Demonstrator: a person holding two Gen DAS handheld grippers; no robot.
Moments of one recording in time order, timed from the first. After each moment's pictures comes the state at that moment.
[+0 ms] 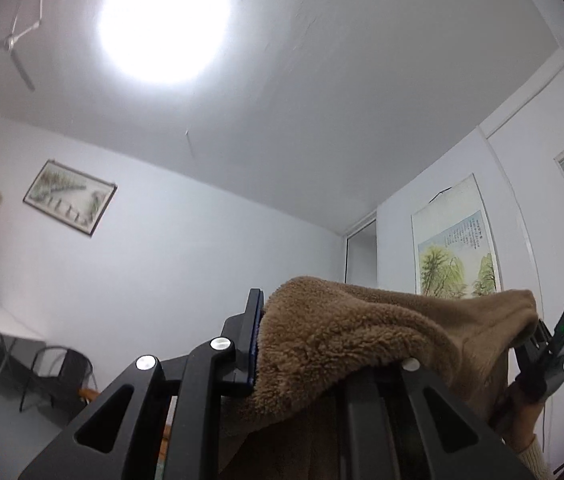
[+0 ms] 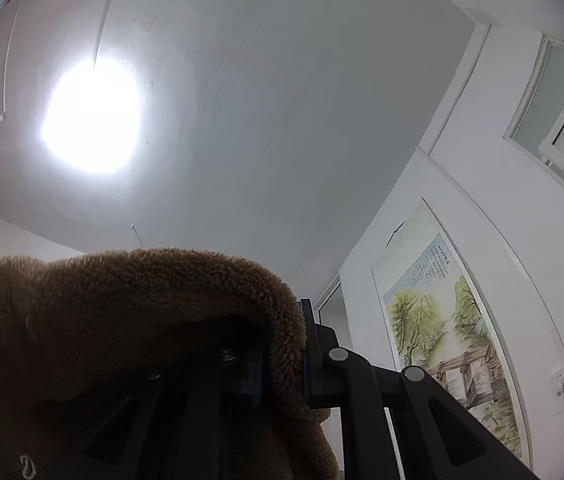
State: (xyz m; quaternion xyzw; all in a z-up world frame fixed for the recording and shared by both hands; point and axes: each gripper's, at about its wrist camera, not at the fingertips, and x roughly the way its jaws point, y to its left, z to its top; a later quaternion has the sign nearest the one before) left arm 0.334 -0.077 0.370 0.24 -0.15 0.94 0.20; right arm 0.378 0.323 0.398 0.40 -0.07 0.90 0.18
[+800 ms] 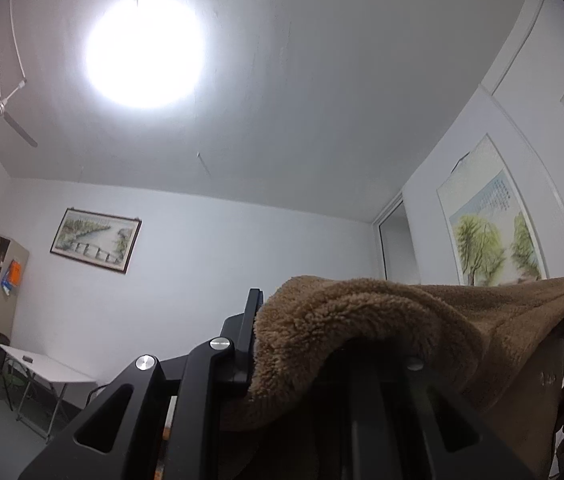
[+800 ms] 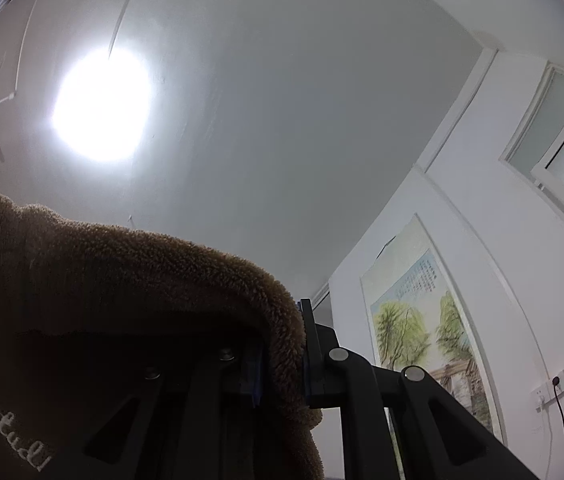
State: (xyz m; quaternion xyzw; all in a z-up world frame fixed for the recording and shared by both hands) left arm 0.312 -0.071 0.363 0.22 -0.07 0.97 0.11; right arm 0.377 0.323 0.358 0.39 -0.11 0.89 0.20
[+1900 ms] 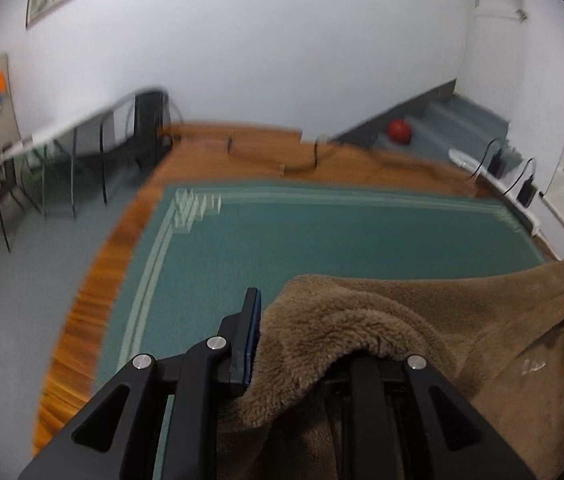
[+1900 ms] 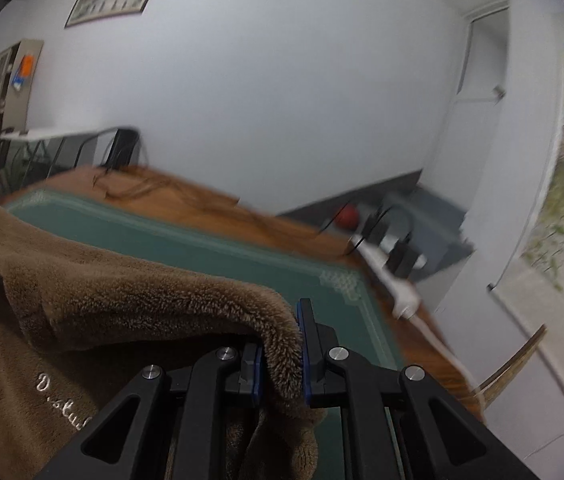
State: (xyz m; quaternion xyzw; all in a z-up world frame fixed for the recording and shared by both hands) left arm -0.207 -0.014 0.040 -0.39 -0.01 0.92 0.06; right arm -0.099 0.388 0.081 -0.25 -0.15 0.96 0.05
